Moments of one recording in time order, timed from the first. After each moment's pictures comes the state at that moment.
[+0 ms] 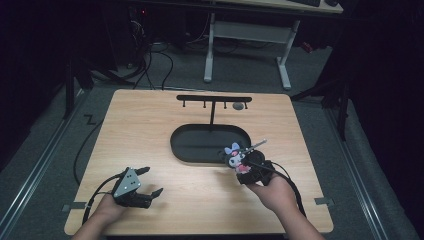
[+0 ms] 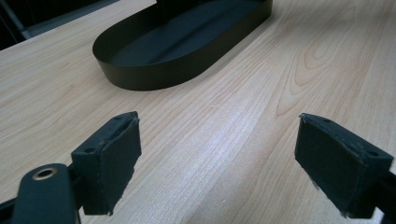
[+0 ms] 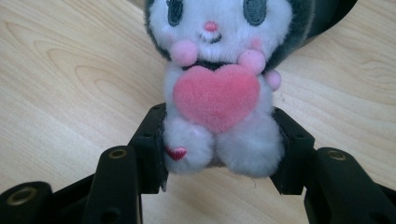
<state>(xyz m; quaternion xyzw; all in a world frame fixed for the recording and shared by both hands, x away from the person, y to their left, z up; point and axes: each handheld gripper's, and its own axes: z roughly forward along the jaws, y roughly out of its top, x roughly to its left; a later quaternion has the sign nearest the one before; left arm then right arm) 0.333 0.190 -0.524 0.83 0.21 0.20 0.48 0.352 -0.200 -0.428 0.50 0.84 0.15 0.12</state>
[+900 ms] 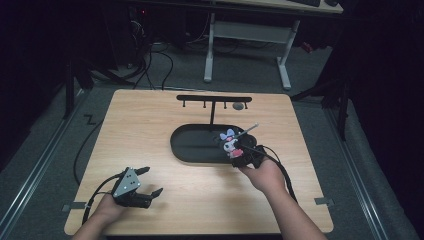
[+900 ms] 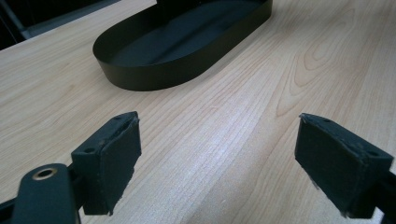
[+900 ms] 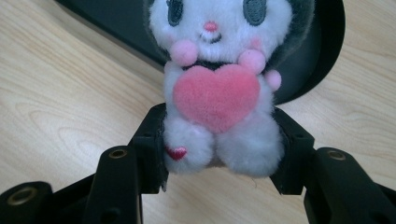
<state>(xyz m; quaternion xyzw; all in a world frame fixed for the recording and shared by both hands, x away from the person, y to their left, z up) 0.334 0.190 -0.524 0.82 0.21 0.20 0.48 0.400 -0.186 -0.426 0.51 0.84 0.16 0.13</state>
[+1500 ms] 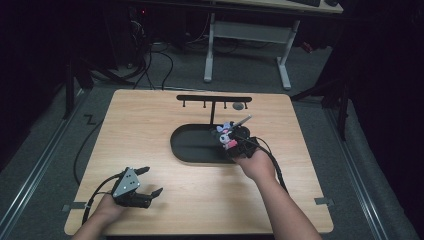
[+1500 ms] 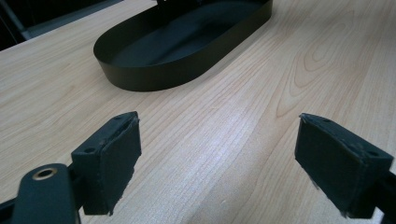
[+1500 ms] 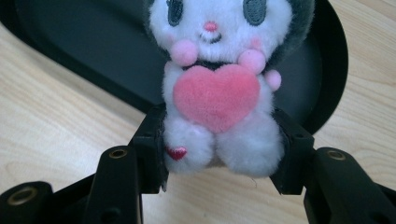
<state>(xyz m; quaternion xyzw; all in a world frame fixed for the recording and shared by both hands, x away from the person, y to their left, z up) 0.334 0.191 -0.524 0.82 0.22 0.20 0.49 0.438 -0.176 -0.438 0.52 0.83 0.16 0.13</state>
